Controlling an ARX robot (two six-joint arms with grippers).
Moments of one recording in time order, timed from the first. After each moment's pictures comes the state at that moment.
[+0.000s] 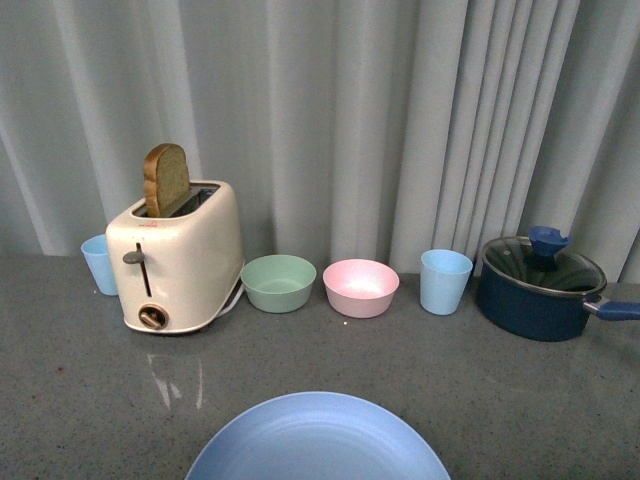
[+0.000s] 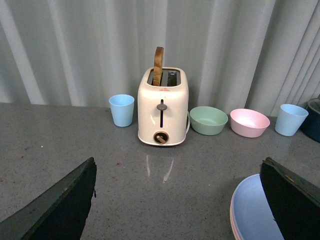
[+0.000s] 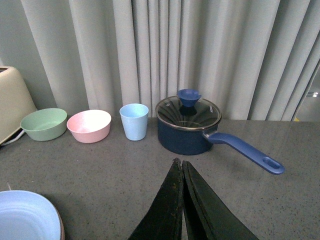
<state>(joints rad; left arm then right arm) 0.00 0.00 0.03 0.00 0.00 0.00 0.00 0.91 0.04 0.86 0.00 0.00</state>
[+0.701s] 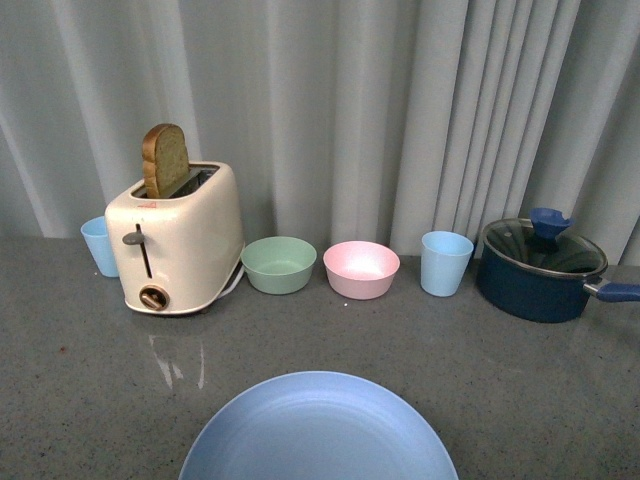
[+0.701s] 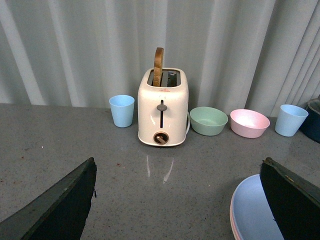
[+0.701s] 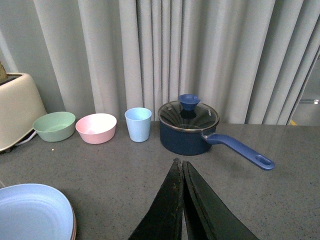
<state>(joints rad) 0.00 0.00 0.03 0.00 0.00 0.00 0.00 0.39 0.01 0.39 0.00 0.00</state>
